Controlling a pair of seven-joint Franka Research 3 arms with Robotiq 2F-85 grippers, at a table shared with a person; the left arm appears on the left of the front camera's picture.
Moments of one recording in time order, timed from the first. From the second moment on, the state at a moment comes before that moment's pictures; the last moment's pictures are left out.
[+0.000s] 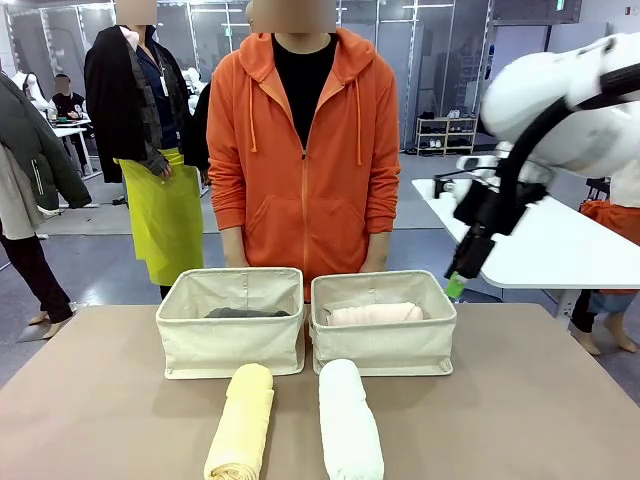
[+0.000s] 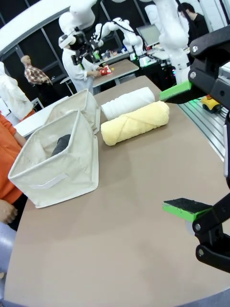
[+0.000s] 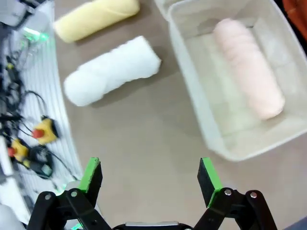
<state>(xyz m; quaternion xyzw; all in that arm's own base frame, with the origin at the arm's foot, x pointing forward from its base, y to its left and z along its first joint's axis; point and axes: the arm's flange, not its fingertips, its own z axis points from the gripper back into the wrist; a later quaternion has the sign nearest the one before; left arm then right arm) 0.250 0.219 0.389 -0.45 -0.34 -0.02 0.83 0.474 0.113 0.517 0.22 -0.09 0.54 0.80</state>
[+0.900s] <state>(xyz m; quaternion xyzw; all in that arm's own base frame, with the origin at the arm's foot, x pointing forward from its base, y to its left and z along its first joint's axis) 0.250 0.218 0.389 -0.45 -0.34 -0.03 0.83 0.314 -0.198 0.419 0.53 -0.16 0.17 0.81</state>
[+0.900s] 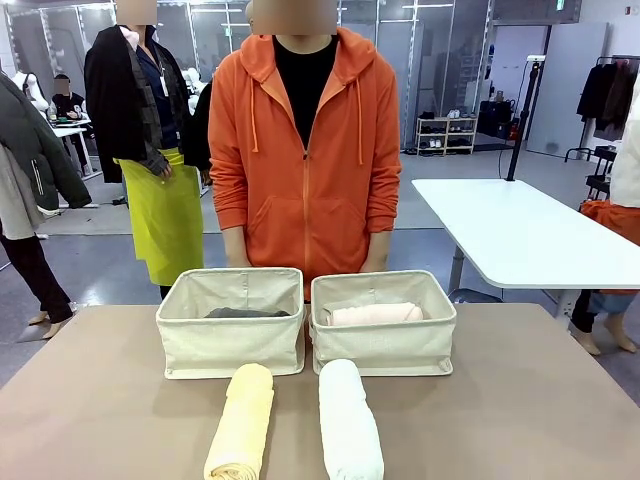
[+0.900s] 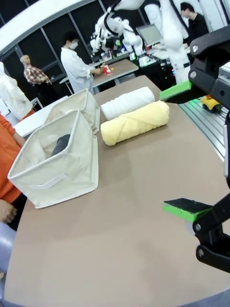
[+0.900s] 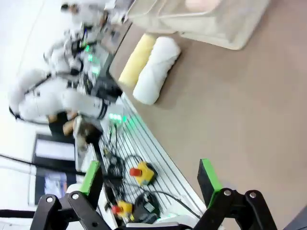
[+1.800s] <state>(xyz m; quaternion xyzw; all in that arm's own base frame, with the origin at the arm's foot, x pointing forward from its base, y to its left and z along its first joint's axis) 0.250 0.218 0.389 -0.45 -0.34 -0.03 0.83 0.258 -0.238 0.366 0.57 -0.26 -0.01 0.78</state>
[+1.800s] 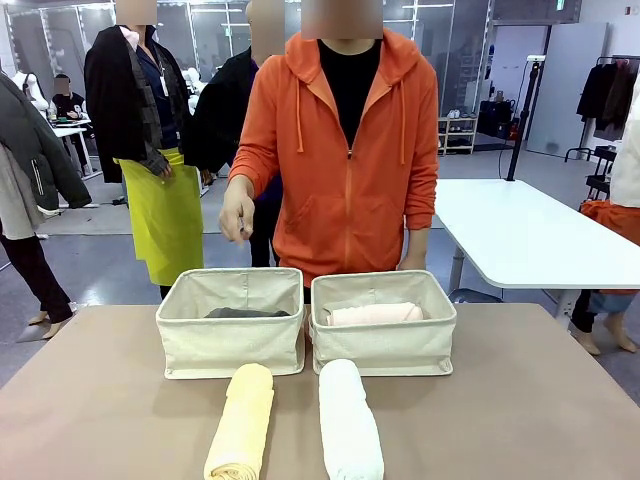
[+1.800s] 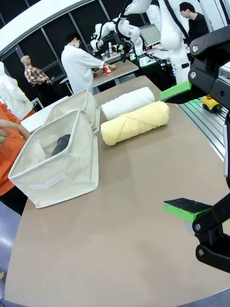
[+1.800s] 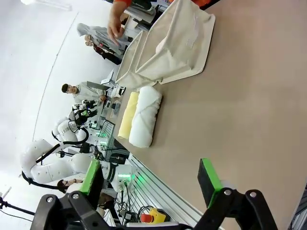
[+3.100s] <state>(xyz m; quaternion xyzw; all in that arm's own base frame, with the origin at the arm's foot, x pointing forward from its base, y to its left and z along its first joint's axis) 0.317 0.106 0.408 -0.43 -0.20 -0.11 0.87 0.259 -0.237 0.366 0.57 -0.26 0.00 0.78</state>
